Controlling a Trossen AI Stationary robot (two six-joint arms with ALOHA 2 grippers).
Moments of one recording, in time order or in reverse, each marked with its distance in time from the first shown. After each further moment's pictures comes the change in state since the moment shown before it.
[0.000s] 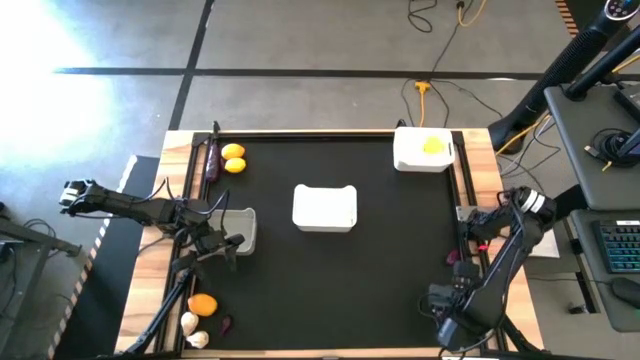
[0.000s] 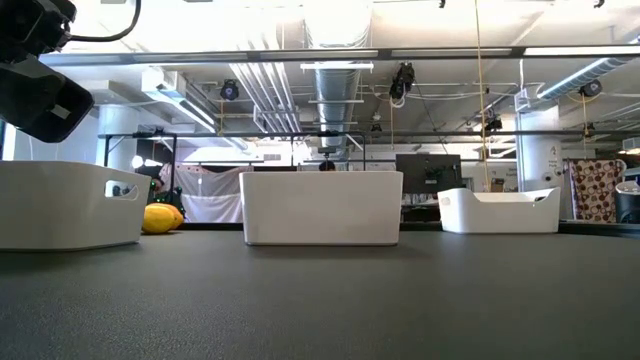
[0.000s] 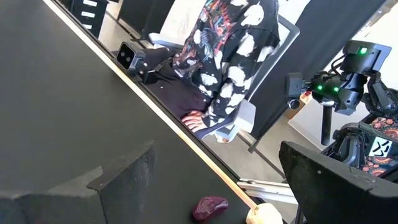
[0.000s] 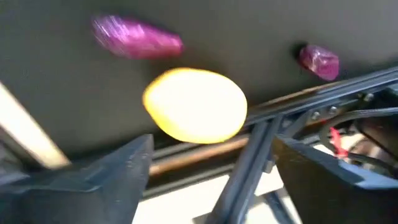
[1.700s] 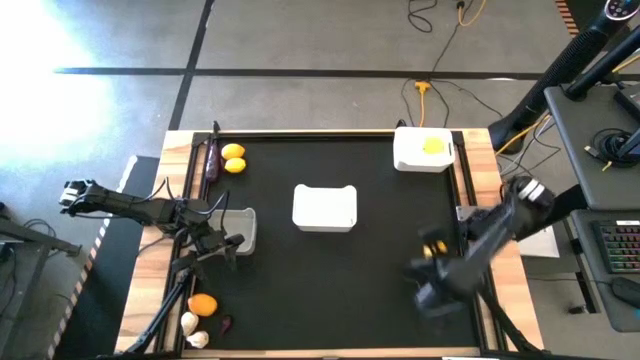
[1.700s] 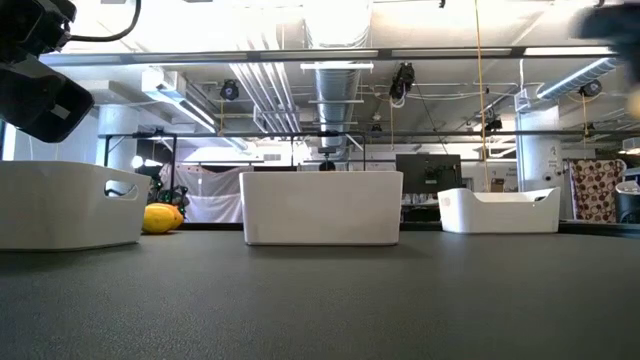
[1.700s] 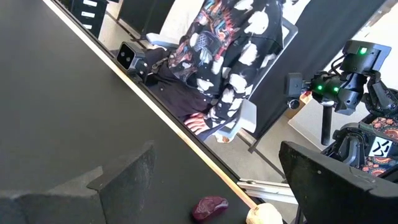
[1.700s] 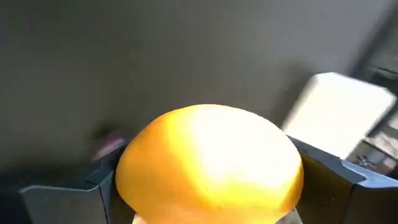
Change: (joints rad) left arm 0.000 0.000 0.000 0.000 0.000 0.000; right arm -0.250 -0.087 -0.053 -0.188 0.511 -0.691
